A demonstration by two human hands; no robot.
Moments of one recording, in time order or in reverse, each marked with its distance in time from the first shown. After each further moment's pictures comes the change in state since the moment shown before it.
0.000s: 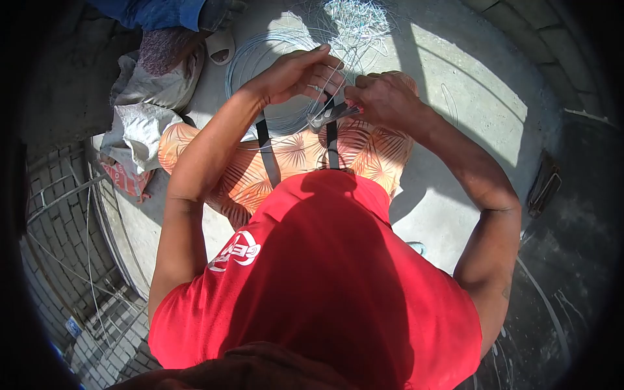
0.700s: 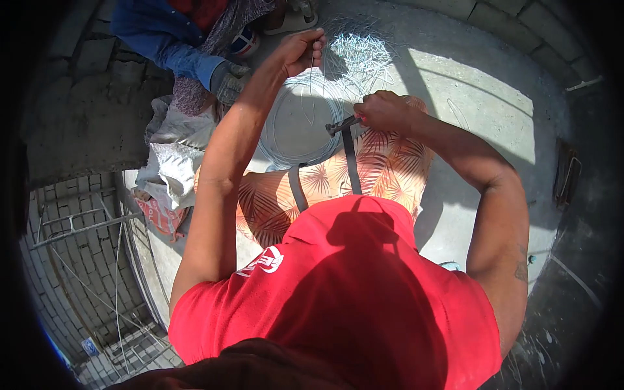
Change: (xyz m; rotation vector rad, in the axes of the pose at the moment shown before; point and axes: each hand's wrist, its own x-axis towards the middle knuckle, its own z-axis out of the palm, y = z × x) left_hand 0.076 0.082 -0.054 -0.106 0.088 0.179; right_hand 0.017 0.034 0.048 -0.058 -0.047 0.119
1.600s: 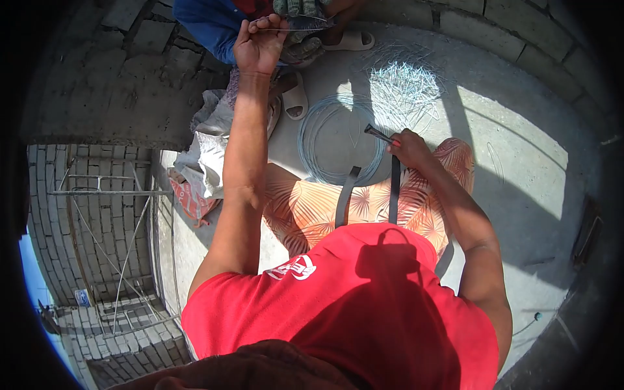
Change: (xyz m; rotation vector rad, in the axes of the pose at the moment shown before) left_hand -0.084 0.110 -0.116 -0.656 -0.377 0.800; right_hand 0.032 -0.009 0.063 0.500 0.135 0.311
